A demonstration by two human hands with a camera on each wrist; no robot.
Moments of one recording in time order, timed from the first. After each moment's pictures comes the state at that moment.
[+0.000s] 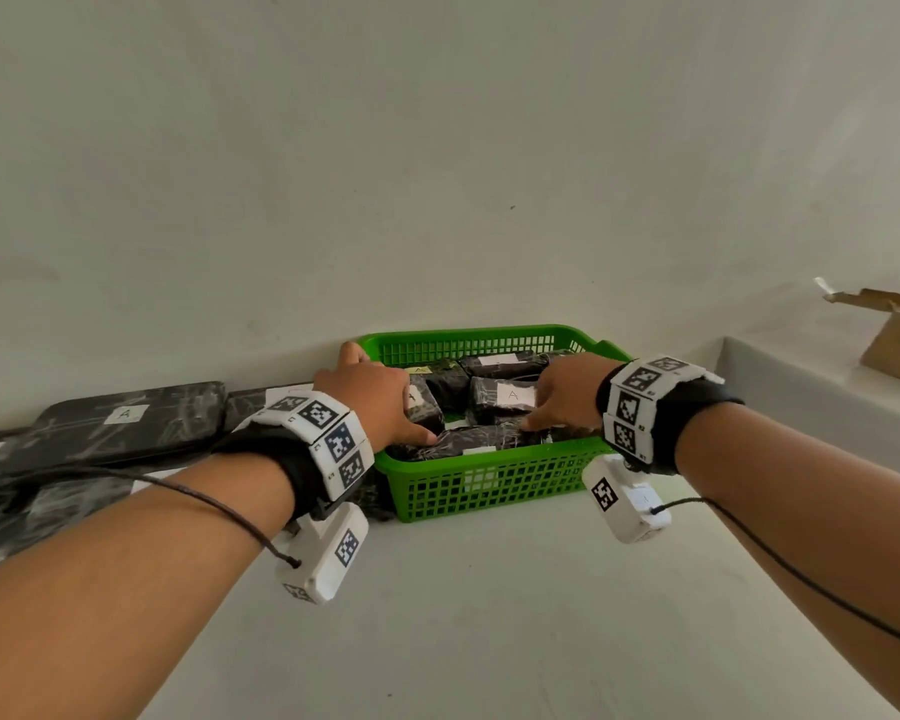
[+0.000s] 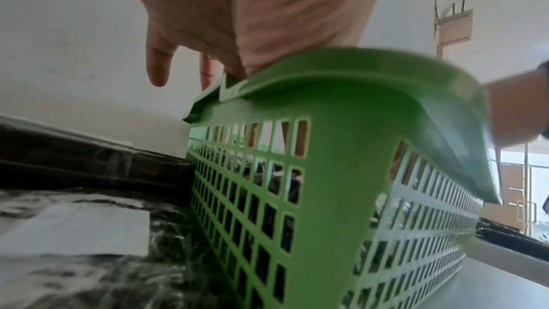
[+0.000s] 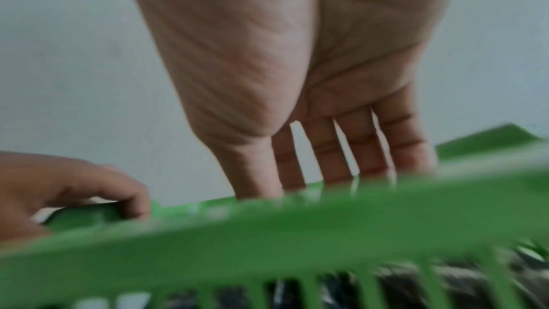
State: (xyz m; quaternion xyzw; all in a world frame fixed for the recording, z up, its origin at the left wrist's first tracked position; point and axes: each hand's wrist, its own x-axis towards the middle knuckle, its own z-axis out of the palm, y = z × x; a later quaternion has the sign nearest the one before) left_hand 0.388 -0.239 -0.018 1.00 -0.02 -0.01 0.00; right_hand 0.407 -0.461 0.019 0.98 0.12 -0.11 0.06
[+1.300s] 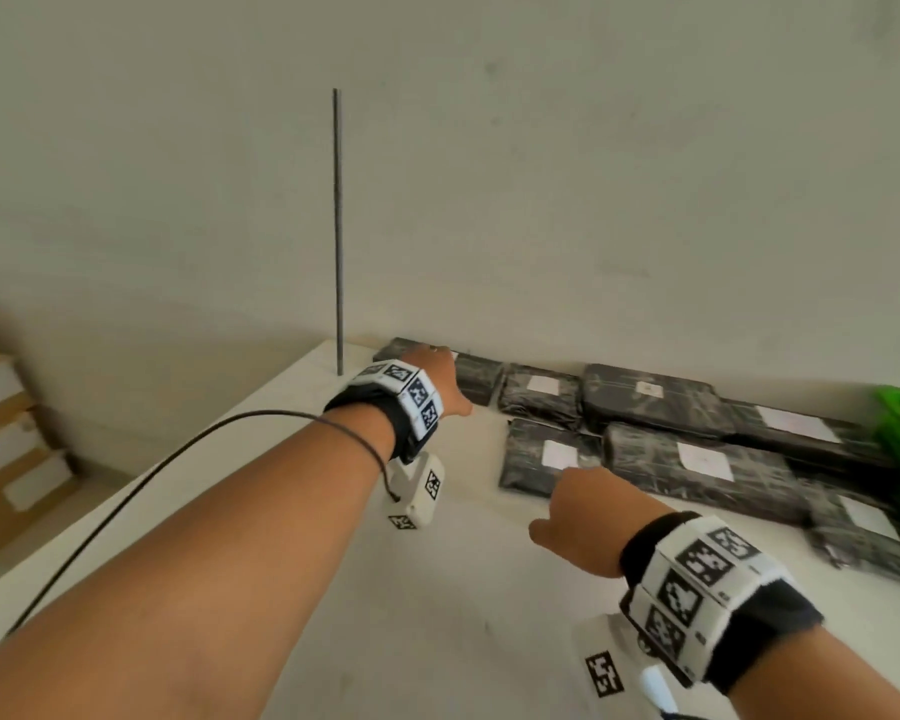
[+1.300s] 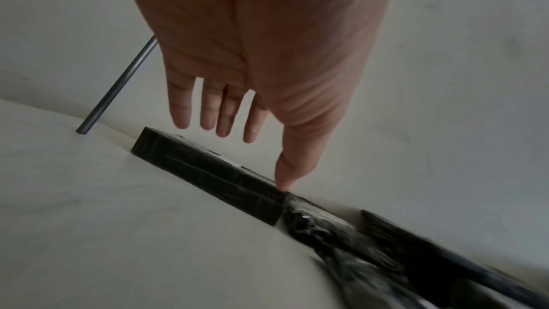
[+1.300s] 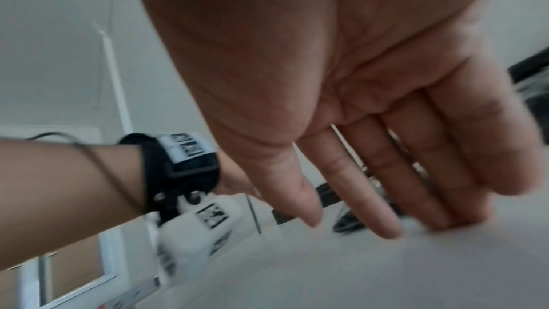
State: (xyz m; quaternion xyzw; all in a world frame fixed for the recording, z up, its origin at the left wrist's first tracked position) left_hand 0.175 0.179 -0.037 0.96 0.27 0.02 0.09; right_hand 0.175 -0.058 -0.040 0.91 0.37 -0.16 -0.01
